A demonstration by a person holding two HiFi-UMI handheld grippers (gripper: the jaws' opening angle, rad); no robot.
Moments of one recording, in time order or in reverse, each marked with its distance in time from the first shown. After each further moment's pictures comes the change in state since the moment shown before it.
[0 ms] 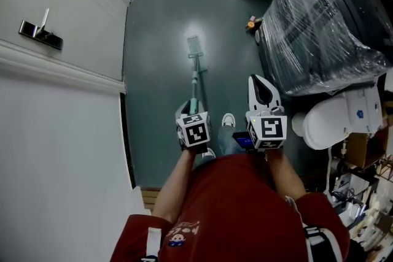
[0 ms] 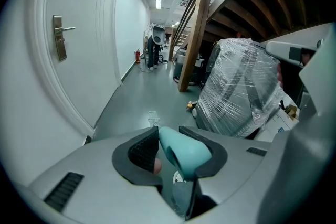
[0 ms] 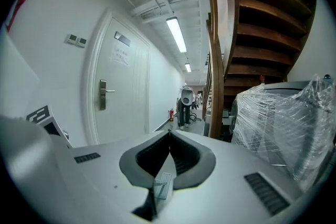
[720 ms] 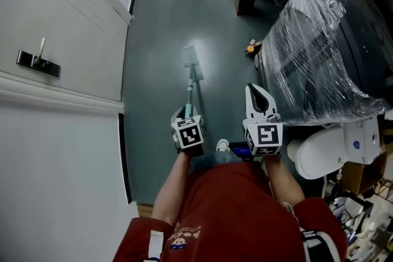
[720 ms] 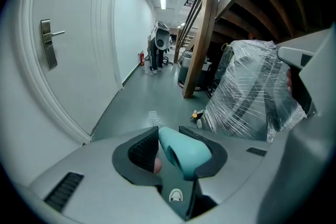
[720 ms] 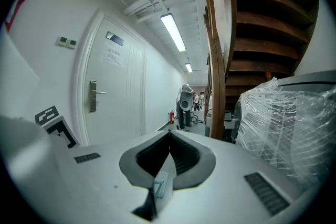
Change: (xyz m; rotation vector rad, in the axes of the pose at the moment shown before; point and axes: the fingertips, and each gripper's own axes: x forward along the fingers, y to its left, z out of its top) left arm 0.107 -0.041 0.130 -0.044 -0.013 0.060; right arm 0.123 -0.117 0.029 0.005 -0.021 0.054
